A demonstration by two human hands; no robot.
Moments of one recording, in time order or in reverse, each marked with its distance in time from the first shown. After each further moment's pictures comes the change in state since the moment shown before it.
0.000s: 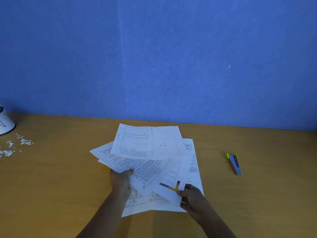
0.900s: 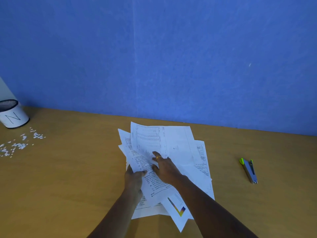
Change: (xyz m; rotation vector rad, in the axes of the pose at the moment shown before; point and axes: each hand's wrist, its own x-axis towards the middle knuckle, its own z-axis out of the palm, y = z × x) left_hand -0.001 -0.006 0.007 -0.001 -0.171 -0.067; right_hand 0.074 -0.036 0.100 -1.418 -0.151 -0.699
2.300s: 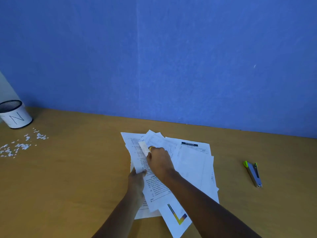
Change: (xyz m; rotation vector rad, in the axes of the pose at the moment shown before) left_hand -0.008 0.005 0.003 0.095 0.015 -0.047; right_hand 0.008 -0.052 -0.020 -0.095 0.246 0.001
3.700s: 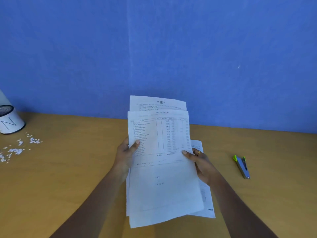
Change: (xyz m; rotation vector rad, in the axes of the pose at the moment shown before) left_hand -0.008 0.069 -0.001 0.163 -0.309 0.472; right_hand -0.053 0.122 -0.049 1.381 -0.060 0.402
